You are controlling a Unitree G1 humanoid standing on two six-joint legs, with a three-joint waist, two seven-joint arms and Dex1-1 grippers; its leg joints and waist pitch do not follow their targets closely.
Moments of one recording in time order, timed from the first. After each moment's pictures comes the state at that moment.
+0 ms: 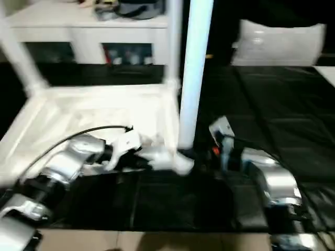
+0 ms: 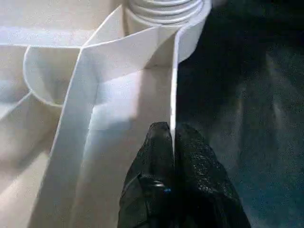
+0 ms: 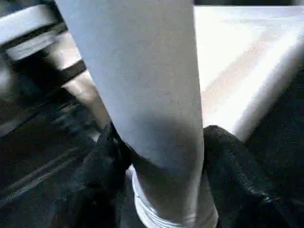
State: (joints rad) left arm -0.59 0.24 -0.34 0.49 0.07 0.34 -1.02; right arm -0.37 -0.34 -0.02 0.21 0.27 0.52 0.84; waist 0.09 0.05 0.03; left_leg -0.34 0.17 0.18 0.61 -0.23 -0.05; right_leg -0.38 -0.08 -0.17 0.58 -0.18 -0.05
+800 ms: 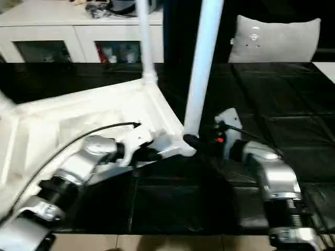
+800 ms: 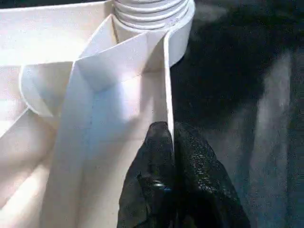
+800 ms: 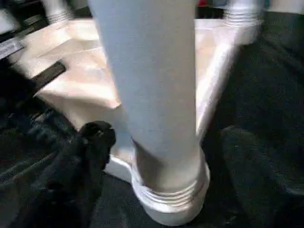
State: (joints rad) left arm -0.60 0.26 -0.35 0.53 0.07 0.19 -1.04; right arm -0.37 -0.47 -0.02 0.25 0.28 0.38 1.00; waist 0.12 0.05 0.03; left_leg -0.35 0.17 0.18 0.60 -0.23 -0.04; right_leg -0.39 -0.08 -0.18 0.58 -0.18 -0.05
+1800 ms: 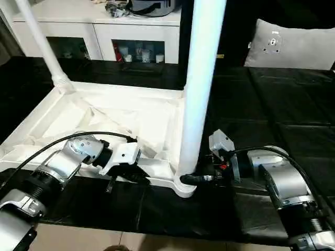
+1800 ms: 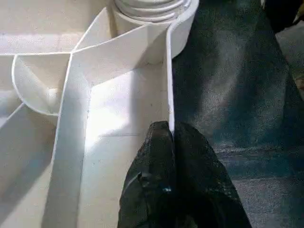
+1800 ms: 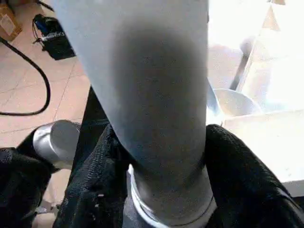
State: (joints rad) left arm -0.63 0.37 -0.45 0.58 0.04 -0.04 -1.39; right arm -0.32 -0.60 0.14 0.20 0.32 0.33 1.42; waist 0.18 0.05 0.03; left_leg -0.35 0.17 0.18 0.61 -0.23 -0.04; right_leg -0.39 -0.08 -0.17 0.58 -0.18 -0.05
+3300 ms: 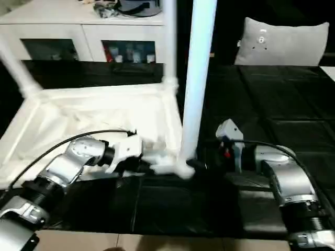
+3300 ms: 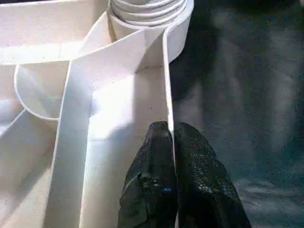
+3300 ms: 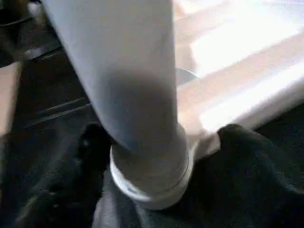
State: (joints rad) left arm -0.58 0.37 -0.43 0.50 0.05 0.03 -1.28; right arm -0.34 -0.61 0.09 0.24 0.28 0.34 1.30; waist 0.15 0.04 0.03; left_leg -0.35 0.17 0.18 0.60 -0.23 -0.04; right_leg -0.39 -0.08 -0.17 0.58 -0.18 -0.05
